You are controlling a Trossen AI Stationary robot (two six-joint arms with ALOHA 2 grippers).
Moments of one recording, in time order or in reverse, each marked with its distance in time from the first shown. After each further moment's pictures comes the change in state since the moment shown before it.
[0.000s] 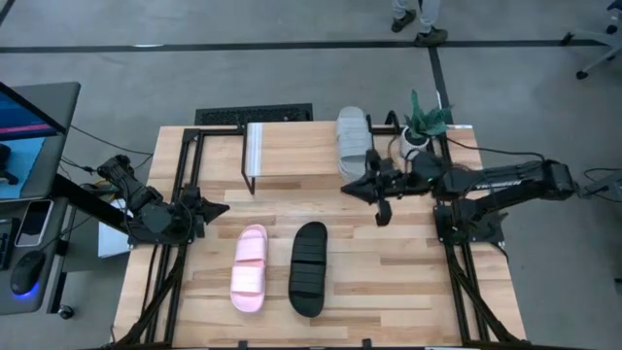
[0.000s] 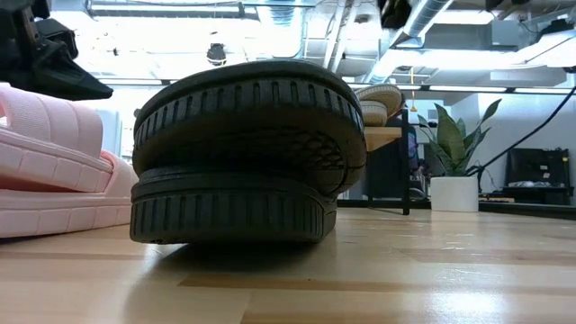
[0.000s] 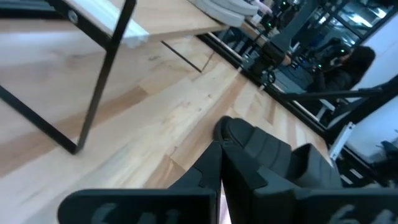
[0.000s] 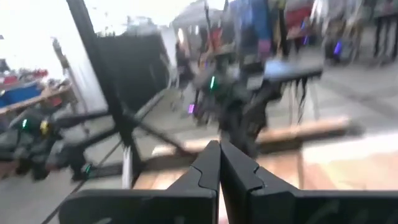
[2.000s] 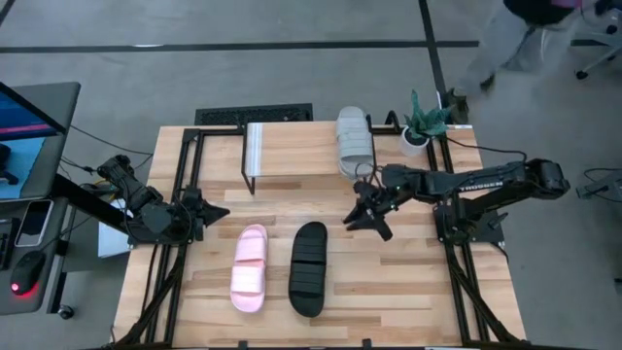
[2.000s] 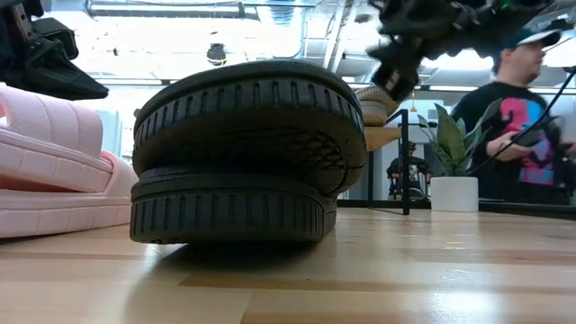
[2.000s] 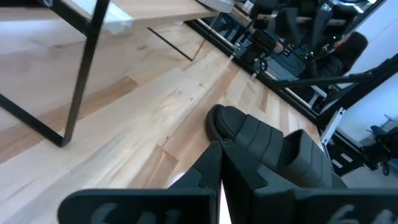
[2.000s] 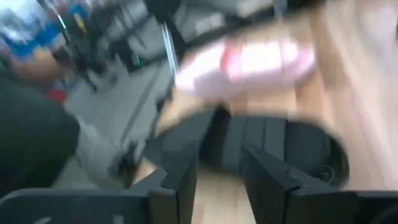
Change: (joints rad) left arm 0.000 0.000 0.000 0.003 0.077 0.009; right arm -0.048 0.112 -0.105 -0.233 -0.397 0.097
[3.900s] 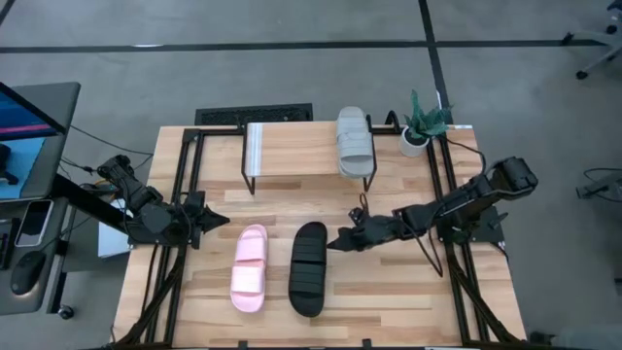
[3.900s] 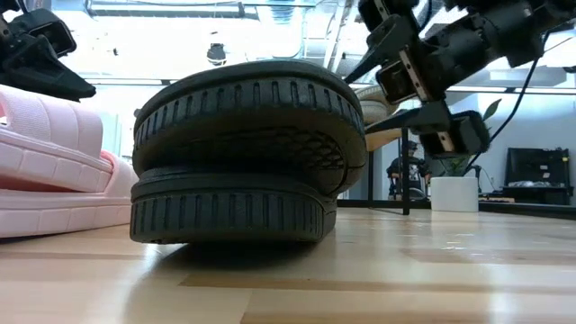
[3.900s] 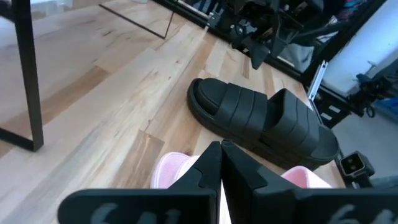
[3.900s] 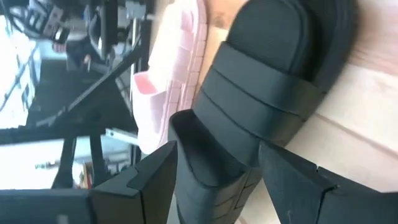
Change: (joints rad) left arm 0.000 0.000 0.000 0.007 0.137 0.175; right arm 0.350 0.313 0.002 0.225 0.634 1.204
